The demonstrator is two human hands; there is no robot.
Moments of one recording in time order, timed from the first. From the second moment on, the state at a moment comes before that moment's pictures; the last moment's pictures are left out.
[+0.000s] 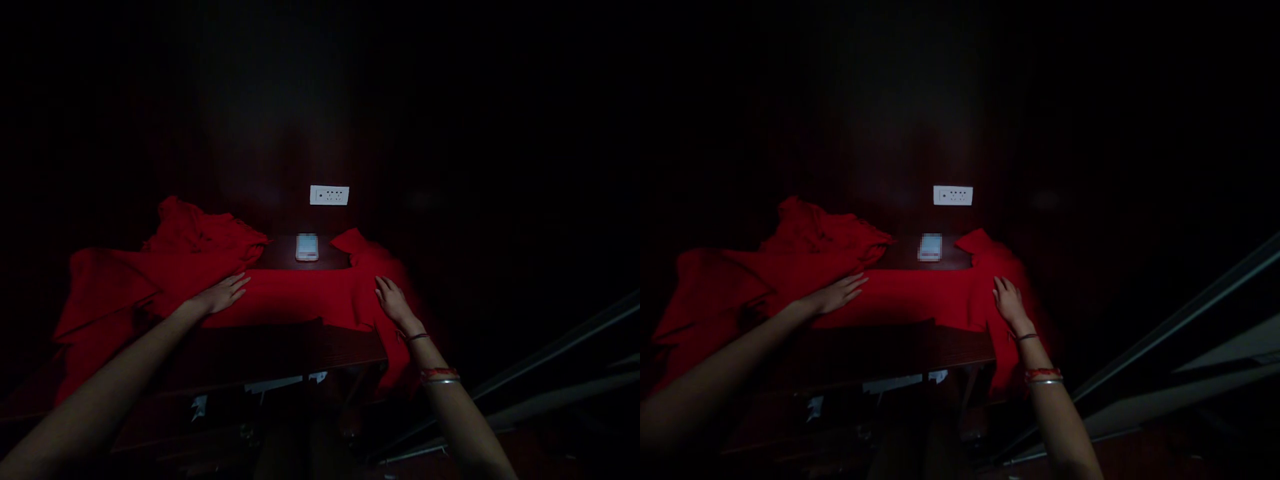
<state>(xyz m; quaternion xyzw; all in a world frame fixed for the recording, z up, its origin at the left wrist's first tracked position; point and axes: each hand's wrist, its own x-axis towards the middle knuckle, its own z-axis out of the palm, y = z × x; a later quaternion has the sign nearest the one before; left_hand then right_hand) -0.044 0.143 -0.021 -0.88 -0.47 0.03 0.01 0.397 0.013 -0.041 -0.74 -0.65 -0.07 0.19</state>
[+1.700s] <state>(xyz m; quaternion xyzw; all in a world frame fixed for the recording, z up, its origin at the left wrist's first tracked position) 0.042 0.156 0.029 -0.90 -0.42 0.07 -0.03 0.297 0.111 0.024 -0.57 -0.82 -0.01 -0.04</state>
